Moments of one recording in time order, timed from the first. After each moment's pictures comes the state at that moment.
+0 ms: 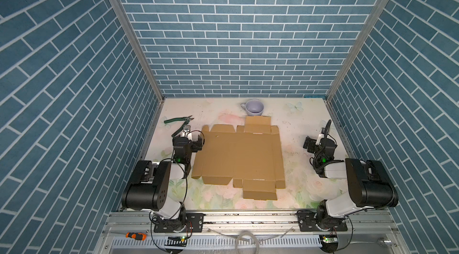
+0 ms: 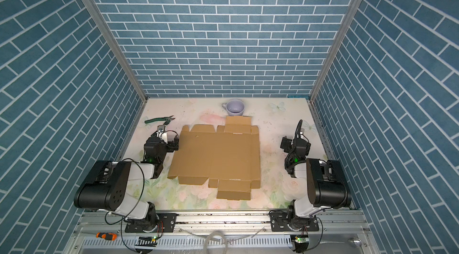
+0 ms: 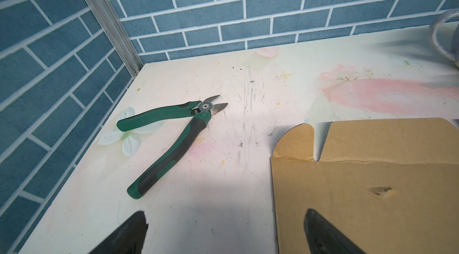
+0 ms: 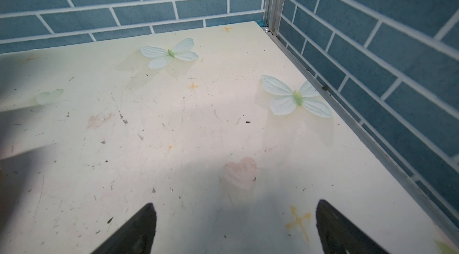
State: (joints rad) left arm -0.06 1.52 0.36 0.80 -0.15 0.08; right arm -0.02 1.53 0.35 0.77 0.17 0.07
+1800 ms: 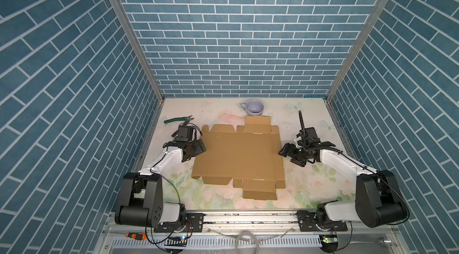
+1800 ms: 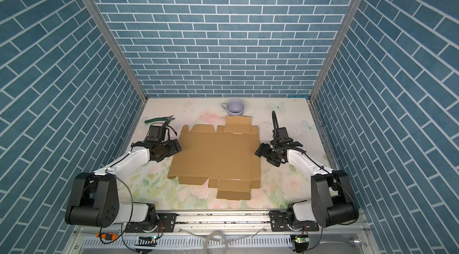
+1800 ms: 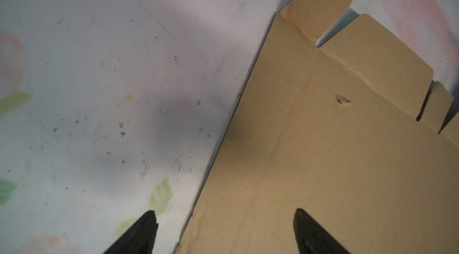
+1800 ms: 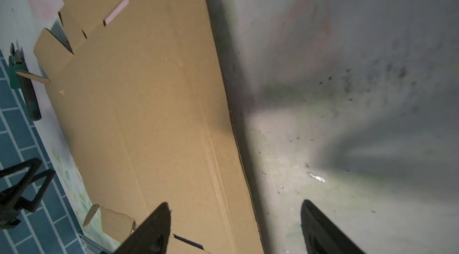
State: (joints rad) left arm -0.10 1.39 0.74 -0.42 0.02 -0.54; right arm 0.28 1.39 0.75 -0.50 -0.39 0.61
